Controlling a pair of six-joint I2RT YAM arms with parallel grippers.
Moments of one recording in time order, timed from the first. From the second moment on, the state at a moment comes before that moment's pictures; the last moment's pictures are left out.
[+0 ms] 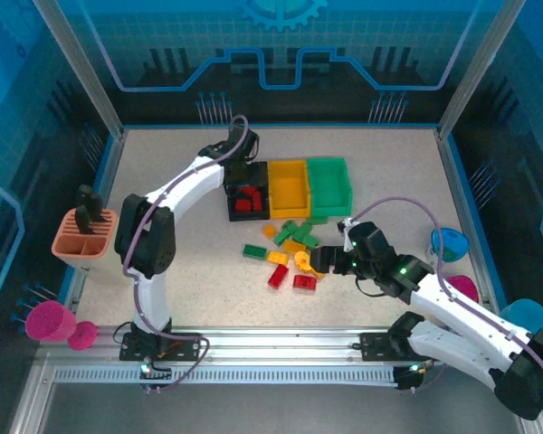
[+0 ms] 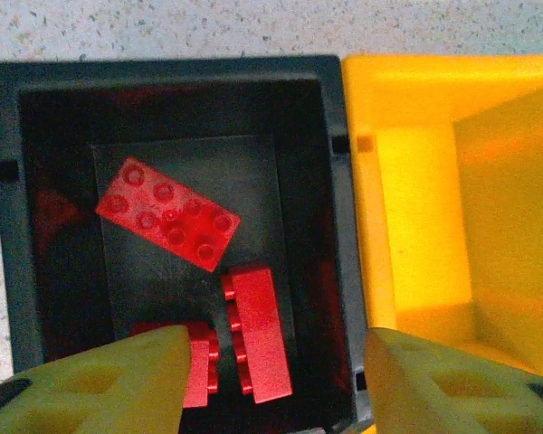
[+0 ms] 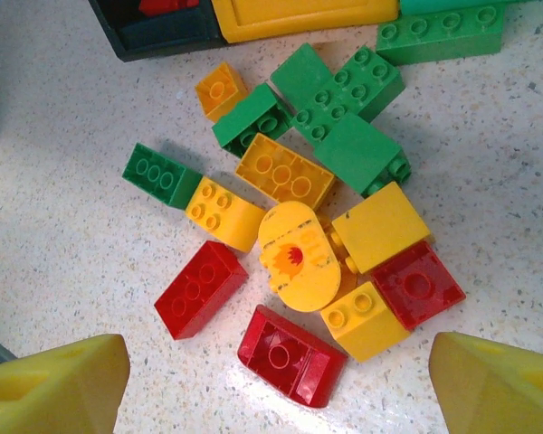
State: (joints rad) left arm -0.41 1.94 1.60 -0.69 -0.01 -0.48; right arm 0.67 0.85 0.58 -0.49 -0.08 0.63
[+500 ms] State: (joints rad) left arm -0.88 1.51 1.10 -0.73 -0.03 -0.59; right arm 0.67 0.91 0.58 -0.49 -0.08 0.59
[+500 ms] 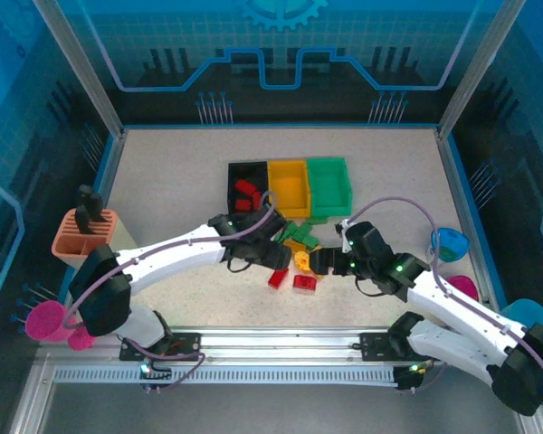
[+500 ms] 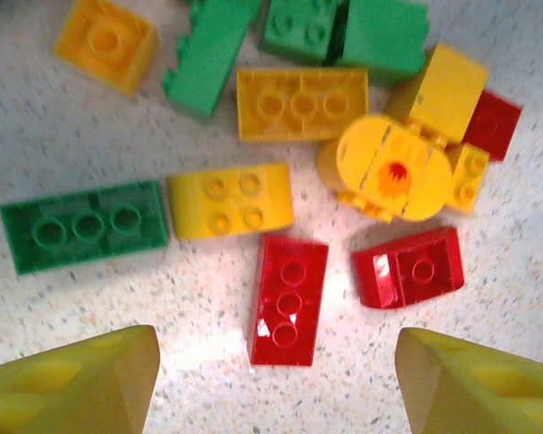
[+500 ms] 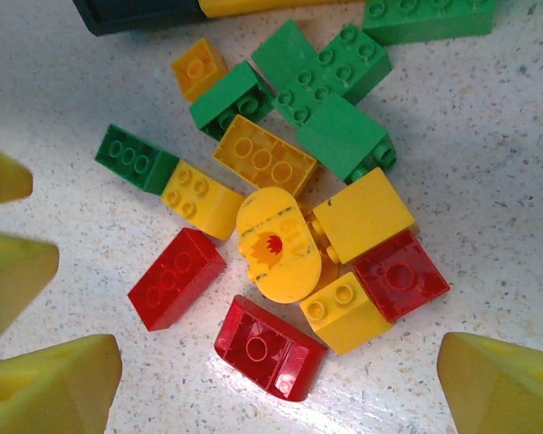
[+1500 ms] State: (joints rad) left arm -0.96 1.81 1.11 -0.75 -0.07 -0.61; right arm 0.65 0.91 0.59 -0.47 -0.08 0.59
